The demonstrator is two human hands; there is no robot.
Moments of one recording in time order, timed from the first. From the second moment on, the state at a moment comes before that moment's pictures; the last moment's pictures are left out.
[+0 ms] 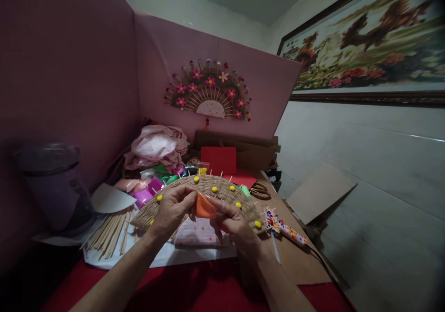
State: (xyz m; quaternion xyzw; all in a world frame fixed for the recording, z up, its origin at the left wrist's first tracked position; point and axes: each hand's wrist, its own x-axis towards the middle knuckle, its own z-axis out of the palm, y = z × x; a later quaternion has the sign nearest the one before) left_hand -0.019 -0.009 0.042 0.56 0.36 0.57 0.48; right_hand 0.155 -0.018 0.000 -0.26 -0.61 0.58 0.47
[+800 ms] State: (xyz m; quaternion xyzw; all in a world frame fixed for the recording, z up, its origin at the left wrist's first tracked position) left_hand -0.019 -0.008 0.039 0.59 0.37 0.54 0.47; right_hand 0.158 -0.014 0.001 -0.26 -0.60 0.60 0.45
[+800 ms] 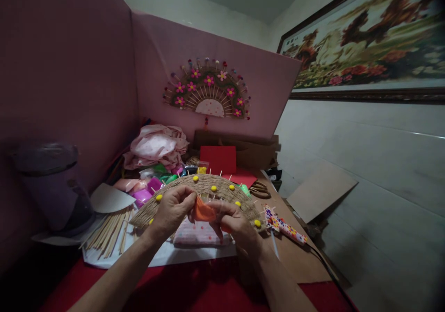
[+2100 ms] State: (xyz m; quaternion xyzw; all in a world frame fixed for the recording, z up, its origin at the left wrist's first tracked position) left_hand -0.020 -0.007 0.040 0.59 0.33 0.54 0.50; right_hand 0.159 -0.021 0.004 -0.21 -0.59 0.69 0.37
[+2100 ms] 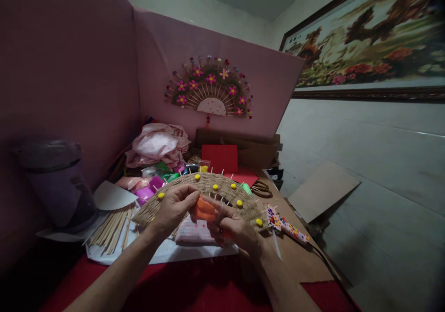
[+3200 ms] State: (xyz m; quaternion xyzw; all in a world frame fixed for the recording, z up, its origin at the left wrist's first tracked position) left_hand -0.029 -0.005 0.036 0.57 0.34 0.54 0.51; right_hand 0.157 -0.020 0.005 -0.17 -0.62 0.70 0.32
